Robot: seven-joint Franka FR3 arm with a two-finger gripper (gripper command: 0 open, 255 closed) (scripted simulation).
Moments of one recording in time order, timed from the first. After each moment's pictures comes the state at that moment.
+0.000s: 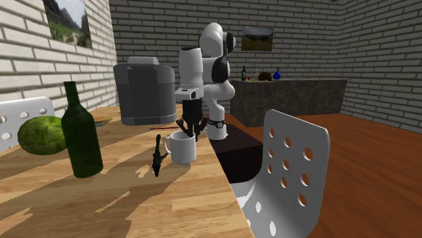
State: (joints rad) arm -0.14 0.11 -0.44 -2.10 0.08 2.22 -0.73
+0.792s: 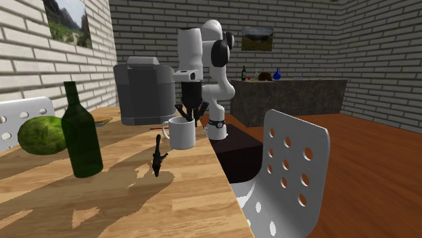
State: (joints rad) arm -0.13 0.04 -0.45 -2.02 0.03 2.07 -0.70
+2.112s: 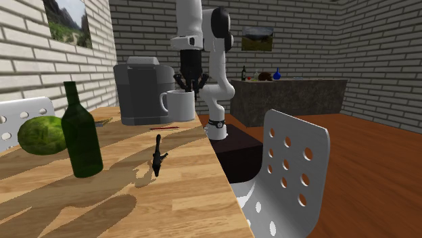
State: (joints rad) arm -0.13 -0.01 -0.44 -1.80 0.01 1.81 -0.68
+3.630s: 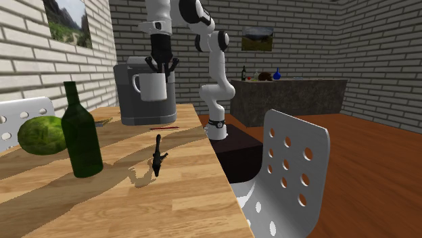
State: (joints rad) arm -0.24 -0.11 -0.56 -1.73 -0.04 1.66 -0.90
